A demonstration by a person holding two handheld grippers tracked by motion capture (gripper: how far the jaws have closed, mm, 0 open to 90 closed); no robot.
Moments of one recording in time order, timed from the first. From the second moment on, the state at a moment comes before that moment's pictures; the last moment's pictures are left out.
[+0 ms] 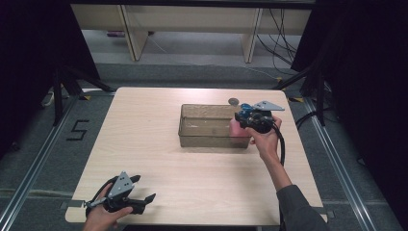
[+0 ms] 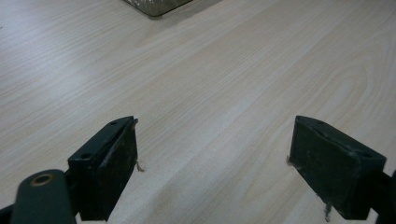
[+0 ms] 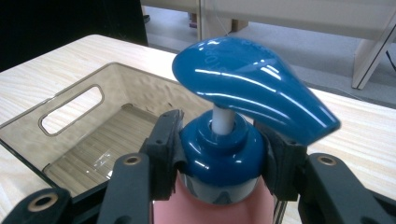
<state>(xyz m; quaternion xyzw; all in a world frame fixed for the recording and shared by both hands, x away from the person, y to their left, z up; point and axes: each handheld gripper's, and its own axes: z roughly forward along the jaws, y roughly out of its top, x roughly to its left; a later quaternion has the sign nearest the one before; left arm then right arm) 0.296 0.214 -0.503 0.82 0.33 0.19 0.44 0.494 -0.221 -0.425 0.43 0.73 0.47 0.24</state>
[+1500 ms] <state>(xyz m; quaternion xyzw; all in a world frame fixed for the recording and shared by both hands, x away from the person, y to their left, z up) 0.294 0.212 -0.503 0.81 0.33 0.18 0.44 0.483 -0.230 -0.435 0.46 0.70 0.50 0.23</state>
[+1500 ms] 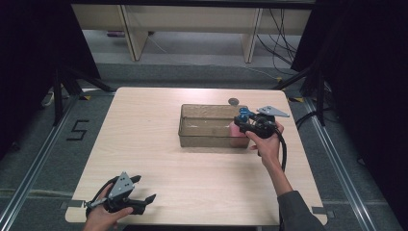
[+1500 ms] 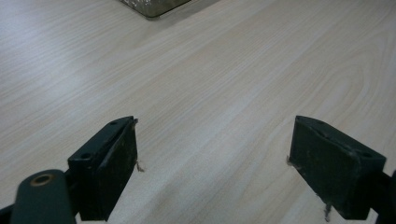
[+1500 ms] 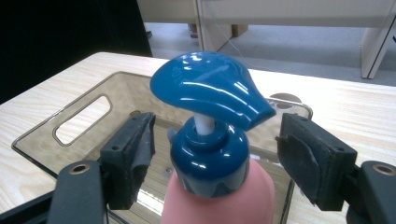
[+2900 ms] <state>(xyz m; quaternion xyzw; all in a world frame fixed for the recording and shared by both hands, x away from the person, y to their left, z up) 0.295 0.213 -0.503 0.81 0.33 0.18 0.45 0.461 -0.229 -0.427 0.46 0.70 0.50 0.22</state>
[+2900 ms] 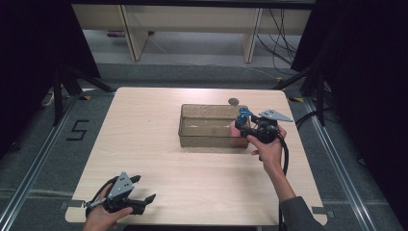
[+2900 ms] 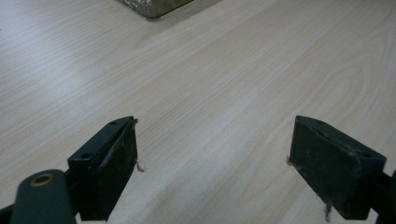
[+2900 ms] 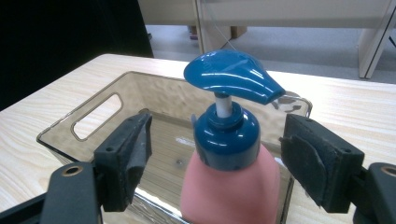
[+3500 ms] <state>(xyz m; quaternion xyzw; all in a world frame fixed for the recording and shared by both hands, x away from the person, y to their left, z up) 0.294 0.213 -0.502 0.81 0.33 0.18 0.44 0.454 -0.226 -0.427 0.46 0.69 0.51 0.22</state>
